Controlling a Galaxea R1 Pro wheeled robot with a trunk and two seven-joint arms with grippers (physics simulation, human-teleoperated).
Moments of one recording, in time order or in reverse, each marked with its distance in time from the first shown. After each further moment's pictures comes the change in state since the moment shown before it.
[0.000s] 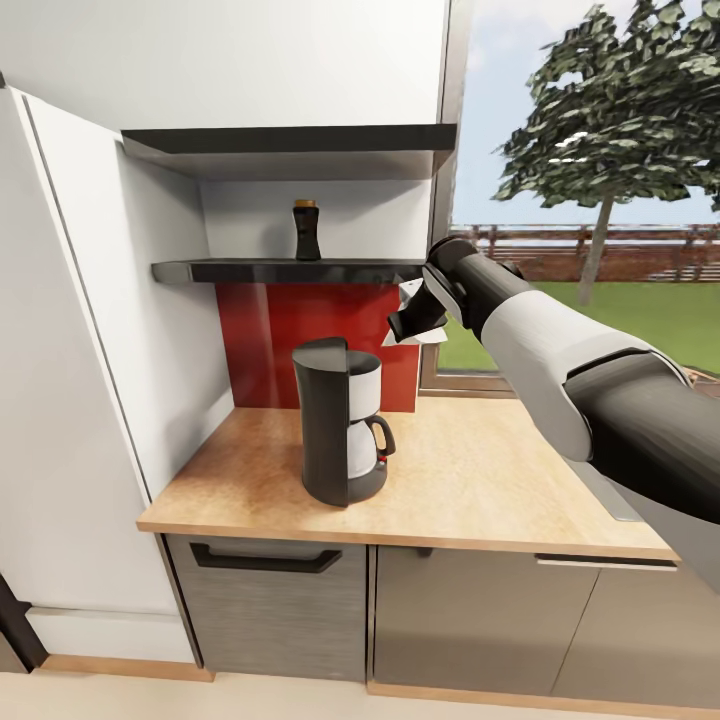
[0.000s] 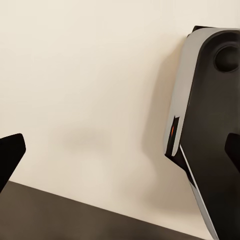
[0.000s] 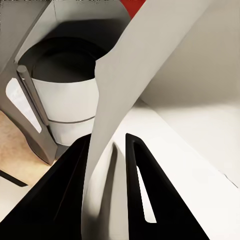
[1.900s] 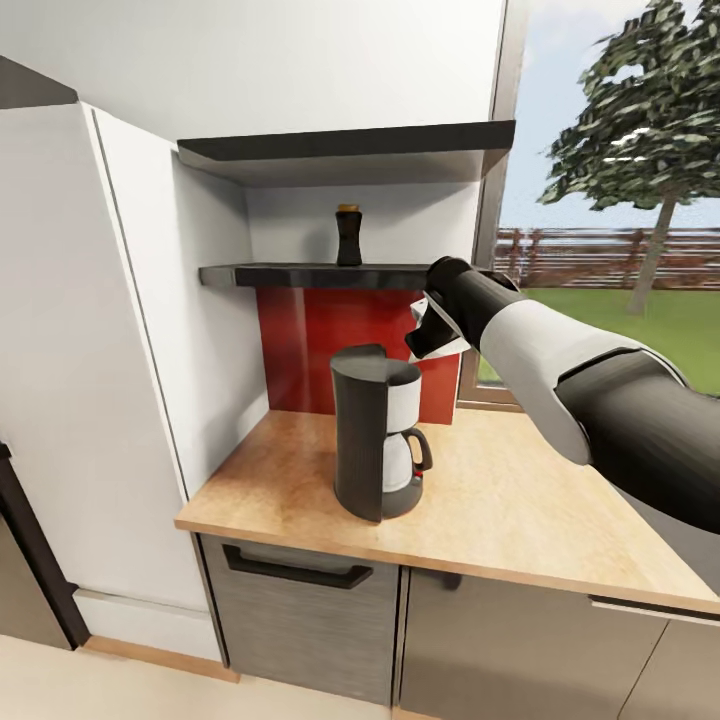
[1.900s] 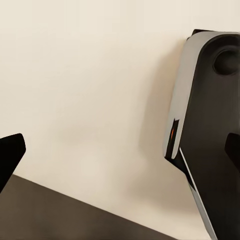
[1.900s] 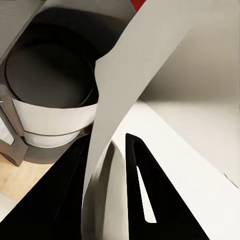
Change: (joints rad) left arm 0.000 0.001 0.000 0.001 0.000 0.003 -0.001; right arm 0.006 0.000 0.105 0.090 0.107 -0.002 -0.002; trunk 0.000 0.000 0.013
